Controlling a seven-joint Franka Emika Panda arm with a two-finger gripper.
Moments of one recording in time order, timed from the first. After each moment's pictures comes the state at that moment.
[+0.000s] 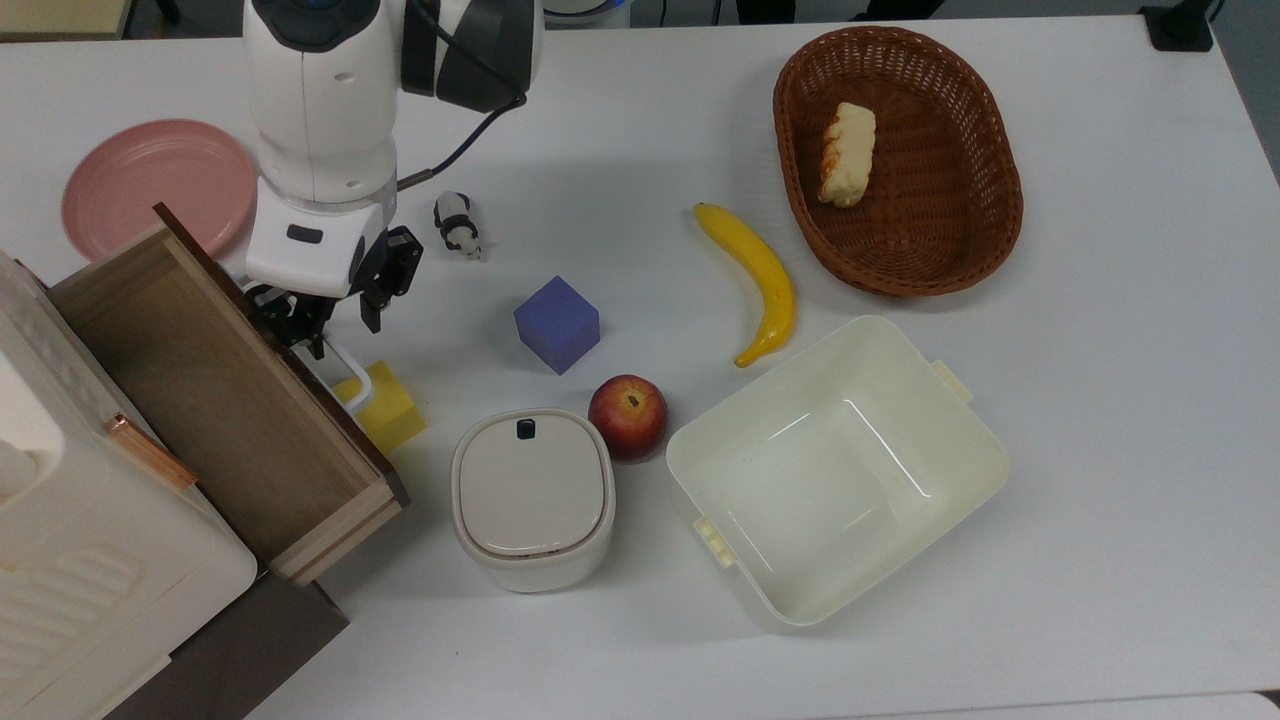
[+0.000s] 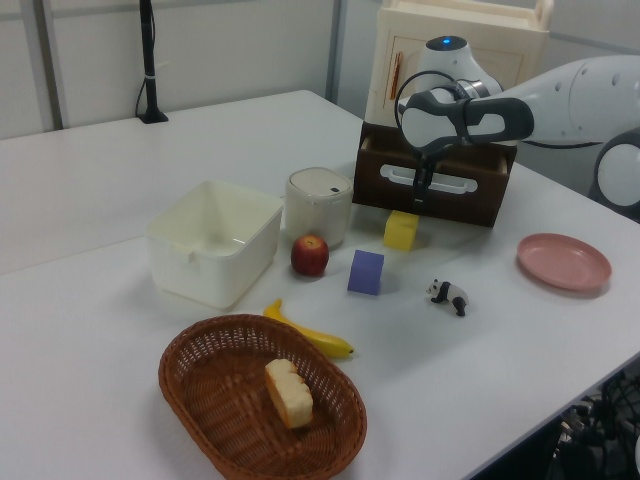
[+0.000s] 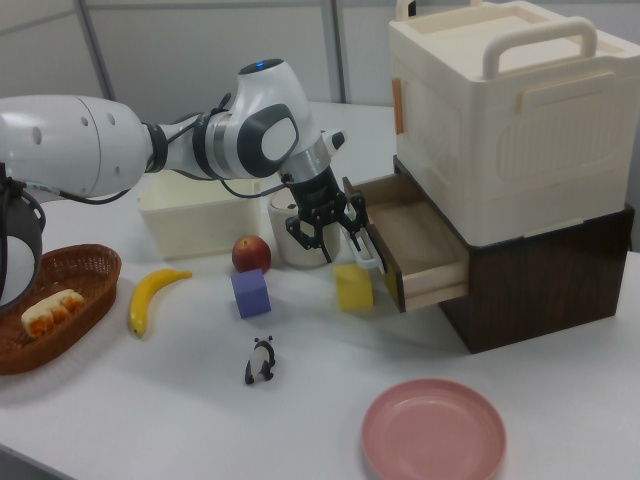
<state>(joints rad) -0.20 0.44 0.06 -1.52 -0.26 2.13 -0.72</state>
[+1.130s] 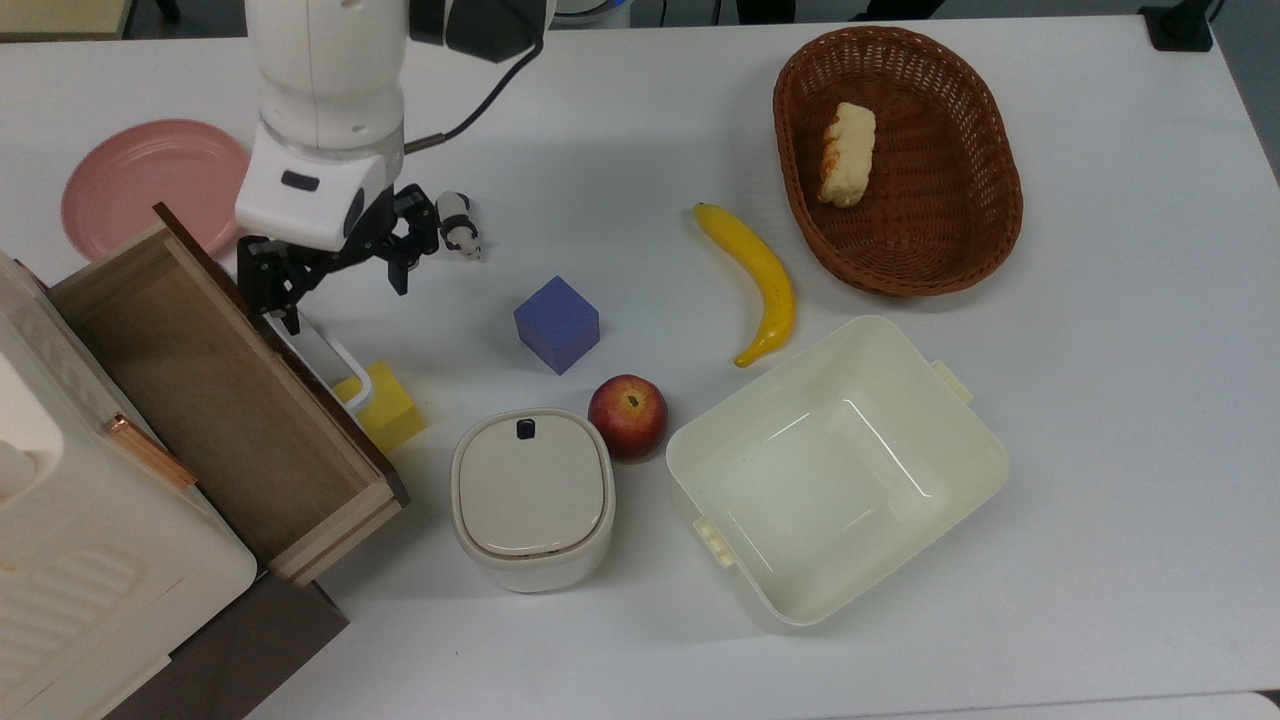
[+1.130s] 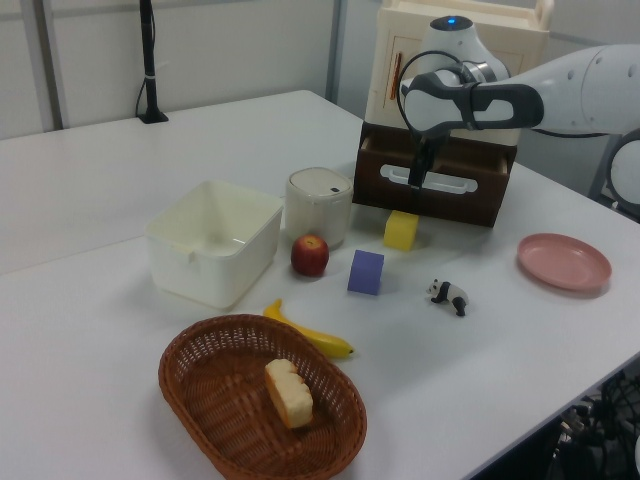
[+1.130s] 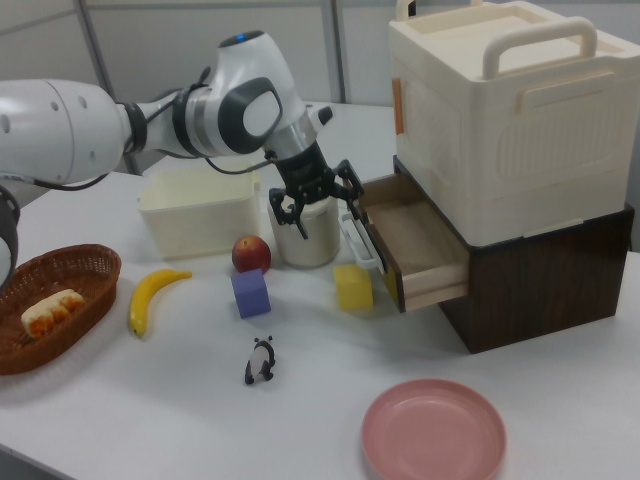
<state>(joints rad) -0.20 0.37 0.08 -1.52 -0.25 2.10 -0.64</state>
